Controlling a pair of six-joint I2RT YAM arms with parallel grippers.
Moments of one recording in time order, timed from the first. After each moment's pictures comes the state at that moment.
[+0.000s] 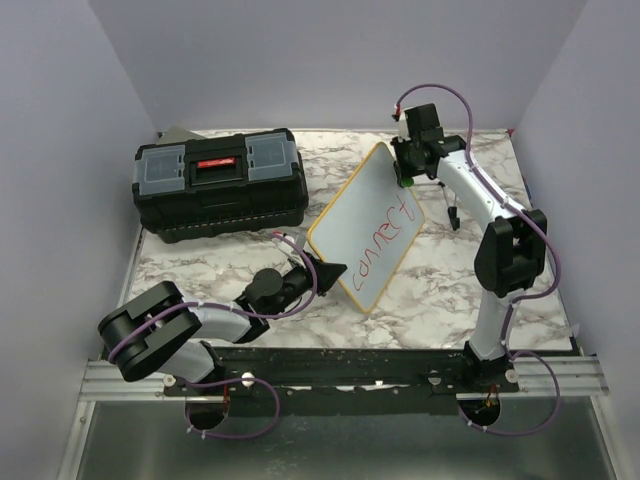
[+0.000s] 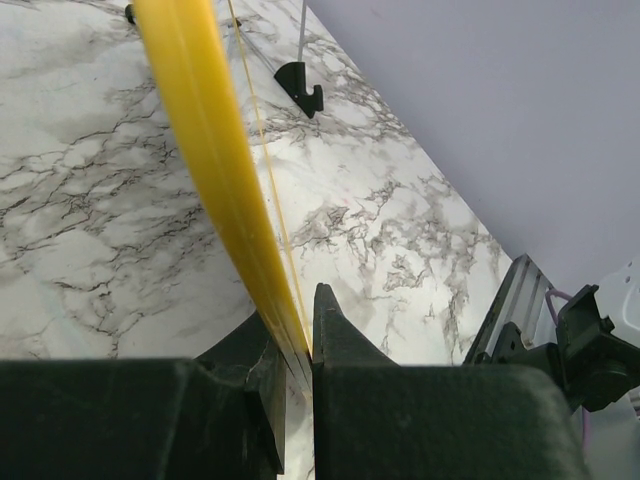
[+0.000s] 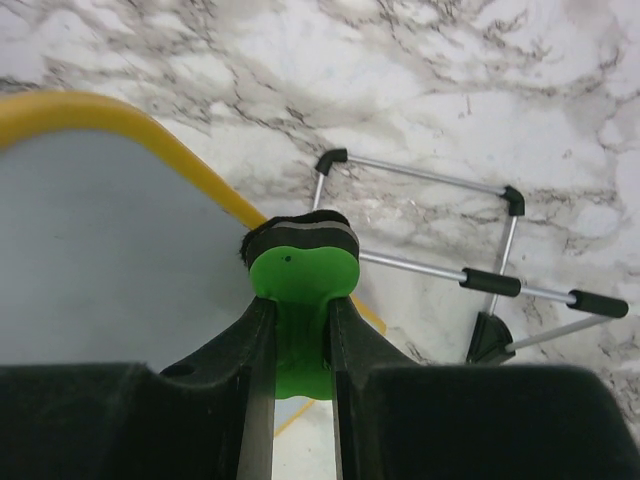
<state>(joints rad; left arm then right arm) -0.91 1.39 0.26 1.15 -0.02 -0.63 0.31 1.94 1.75 -0.64 0.09 -0.04</state>
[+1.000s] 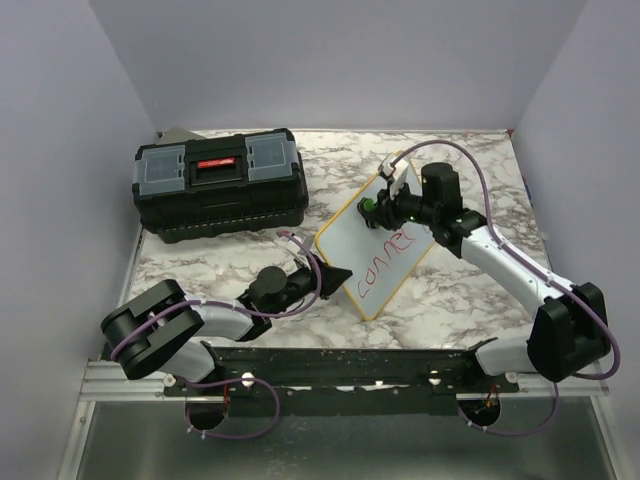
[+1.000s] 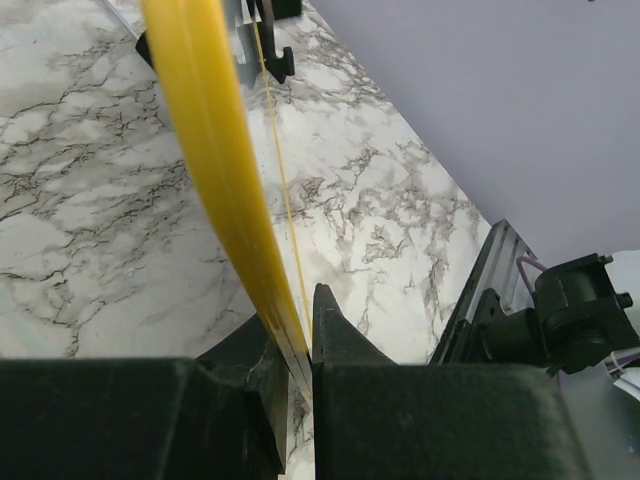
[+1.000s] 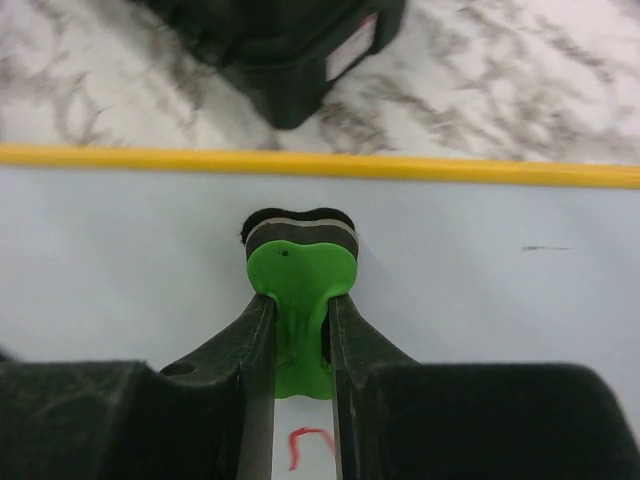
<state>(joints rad) -0.91 1.41 0.28 1.12 0.06 -0.64 0.42 1.36 0.98 -0.10 -0.52 -0.23</state>
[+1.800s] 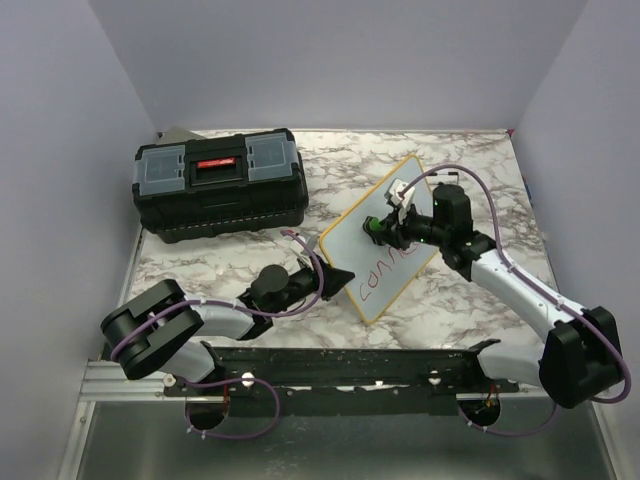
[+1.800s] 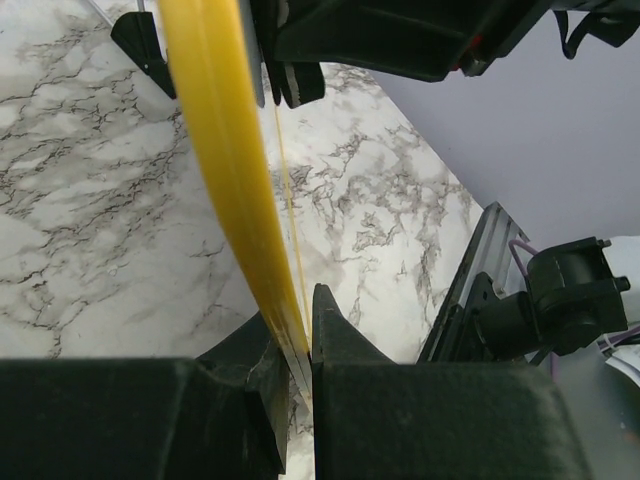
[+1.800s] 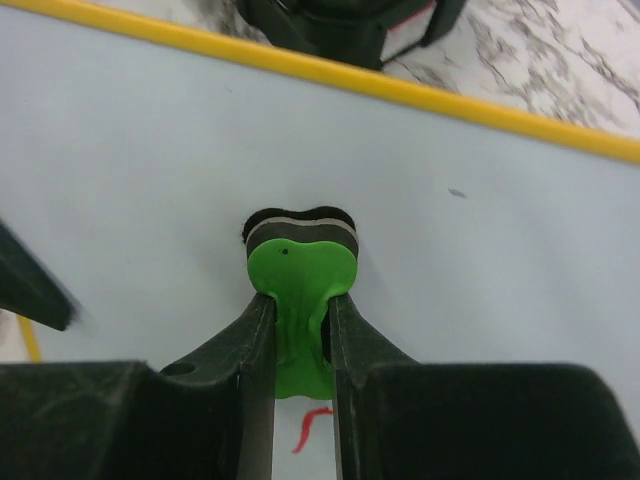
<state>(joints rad) -0.91 1.41 0.30 1.09 0.11 -0.64 0.37 1.24 0.78 0.00 -0.56 -0.34</state>
